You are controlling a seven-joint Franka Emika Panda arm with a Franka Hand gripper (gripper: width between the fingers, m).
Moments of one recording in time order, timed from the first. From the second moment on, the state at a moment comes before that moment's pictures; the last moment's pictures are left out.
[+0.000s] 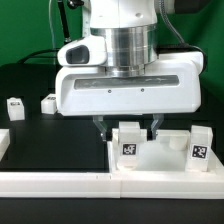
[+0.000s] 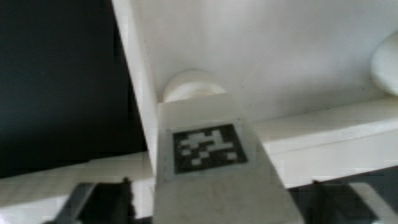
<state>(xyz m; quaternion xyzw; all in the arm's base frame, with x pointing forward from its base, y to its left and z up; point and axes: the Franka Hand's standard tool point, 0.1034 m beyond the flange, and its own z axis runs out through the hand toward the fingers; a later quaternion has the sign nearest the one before) 0.676 -0.010 0.078 -0.99 0.12 -0.02 0.06</state>
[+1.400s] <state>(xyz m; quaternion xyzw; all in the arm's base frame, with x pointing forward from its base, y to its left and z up) 0.672 -0.008 0.074 -0.75 0.66 0.02 0.08</state>
